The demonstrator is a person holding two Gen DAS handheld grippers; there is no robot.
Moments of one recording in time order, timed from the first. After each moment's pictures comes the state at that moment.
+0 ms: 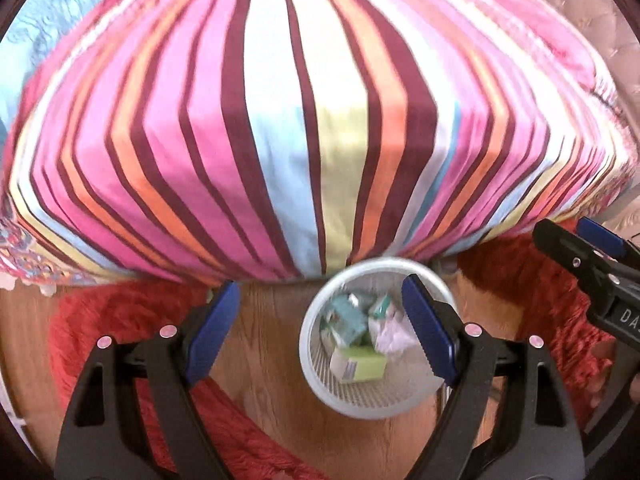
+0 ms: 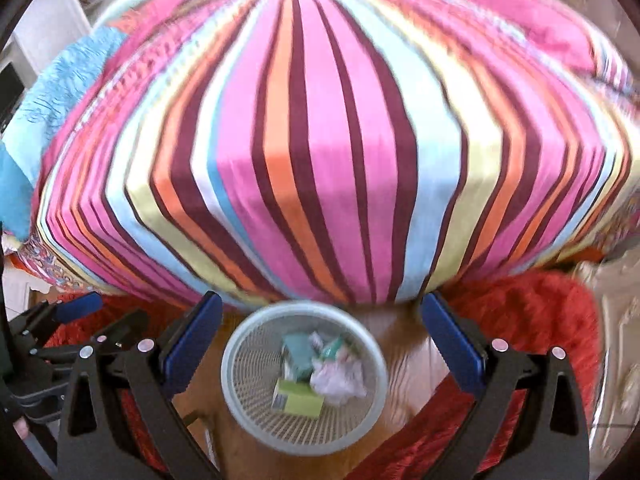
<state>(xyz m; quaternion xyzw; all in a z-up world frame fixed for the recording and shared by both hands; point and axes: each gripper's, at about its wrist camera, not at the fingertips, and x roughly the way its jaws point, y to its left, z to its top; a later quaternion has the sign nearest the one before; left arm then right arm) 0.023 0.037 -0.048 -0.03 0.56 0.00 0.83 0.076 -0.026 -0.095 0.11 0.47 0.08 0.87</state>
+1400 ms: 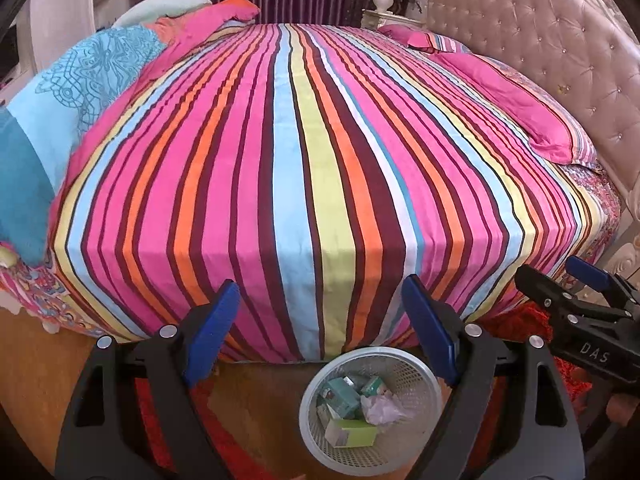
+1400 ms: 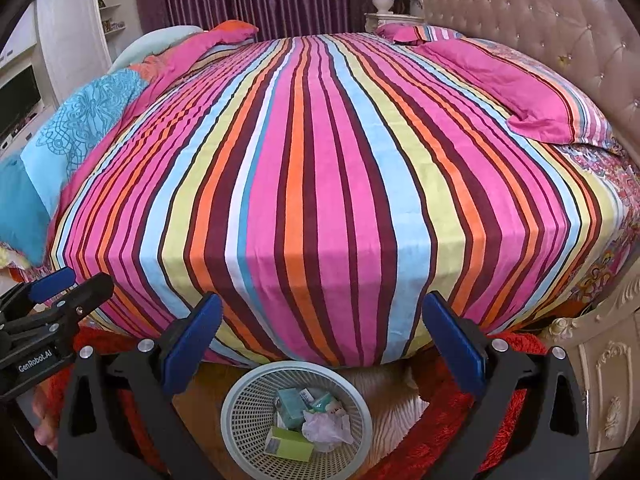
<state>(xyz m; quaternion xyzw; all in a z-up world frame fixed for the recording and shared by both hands) 0.008 0.042 0.029 -0.04 0.41 0.02 0.91 0.066 -0.031 -0.050 0.09 0.39 0.07 0.92</state>
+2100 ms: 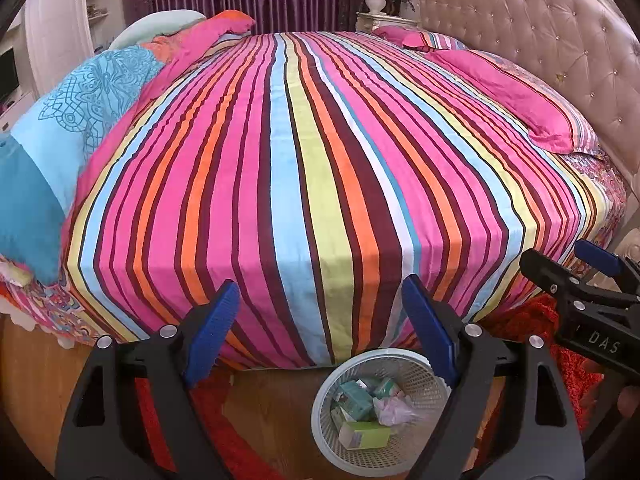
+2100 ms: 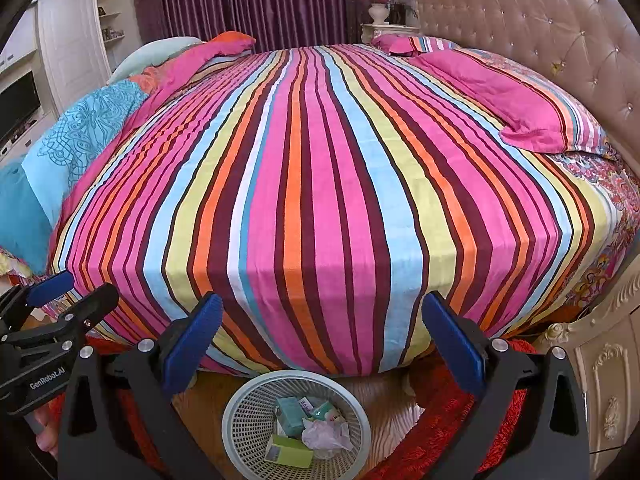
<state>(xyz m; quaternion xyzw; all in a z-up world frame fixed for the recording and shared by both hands) 0.005 0.030 0.039 0.00 0.41 0.02 0.91 0.062 -0.032 -0.043 0.09 0.37 0.06 0.92</state>
